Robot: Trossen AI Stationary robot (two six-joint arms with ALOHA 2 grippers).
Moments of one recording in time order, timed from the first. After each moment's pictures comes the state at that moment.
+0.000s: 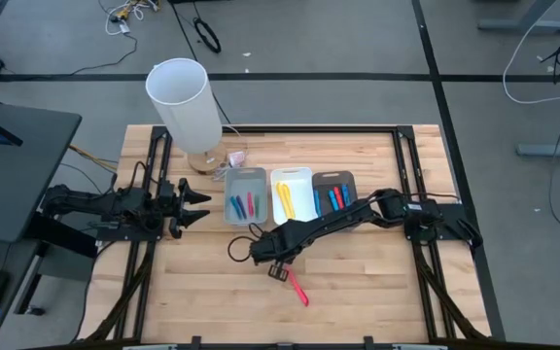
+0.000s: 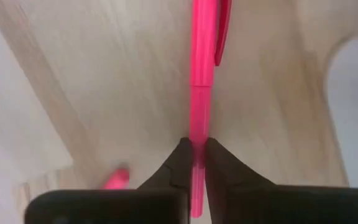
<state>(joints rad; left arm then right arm) -0.15 0.02 0.01 0.09 -0.24 -0.33 0.25 2.34 1.90 -1.05 0.07 0.59</state>
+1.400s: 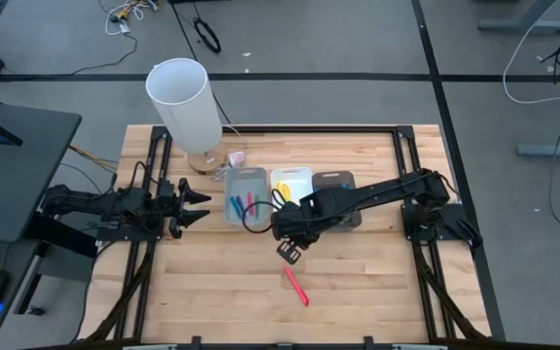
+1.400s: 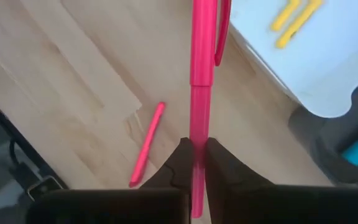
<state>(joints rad) -0.15 0.02 0.01 0.09 -0.24 -0.33 0.22 1.97 1.91 -1.26 -0.02 0.91</state>
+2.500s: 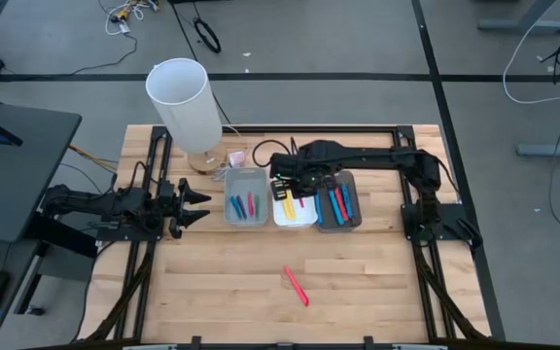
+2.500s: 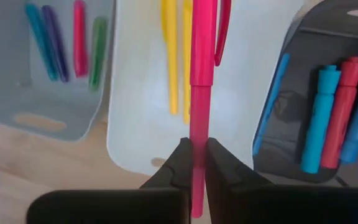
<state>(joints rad) -0.15 0.02 0.01 0.09 -0.24 -0.33 -0.09 1.98 1.87 -1.29 -0.01 1.22</state>
